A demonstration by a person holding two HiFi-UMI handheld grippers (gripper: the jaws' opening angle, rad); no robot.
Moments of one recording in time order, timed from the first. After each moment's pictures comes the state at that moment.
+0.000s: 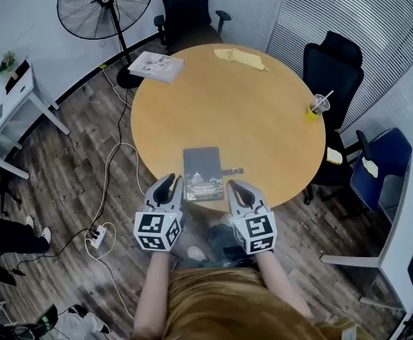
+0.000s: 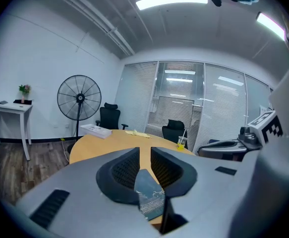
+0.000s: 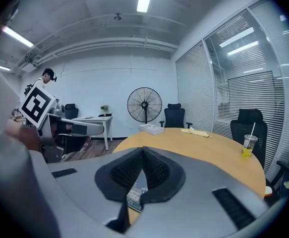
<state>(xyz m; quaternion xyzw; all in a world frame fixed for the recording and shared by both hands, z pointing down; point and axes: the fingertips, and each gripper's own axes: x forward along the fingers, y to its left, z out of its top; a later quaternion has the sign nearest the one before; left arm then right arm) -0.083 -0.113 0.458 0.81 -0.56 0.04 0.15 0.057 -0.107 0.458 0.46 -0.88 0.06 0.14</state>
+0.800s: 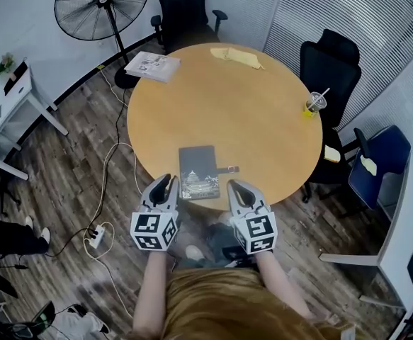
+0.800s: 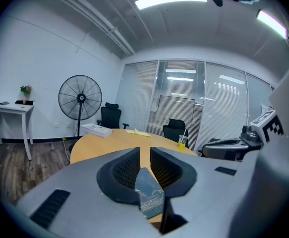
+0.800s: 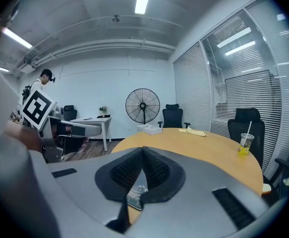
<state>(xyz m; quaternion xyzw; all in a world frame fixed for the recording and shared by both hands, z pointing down) -0.078 -0.109 0.461 0.81 -0.57 0.04 0.16 0.075 -0.103 0.456 0.47 -0.87 0.06 0.13</state>
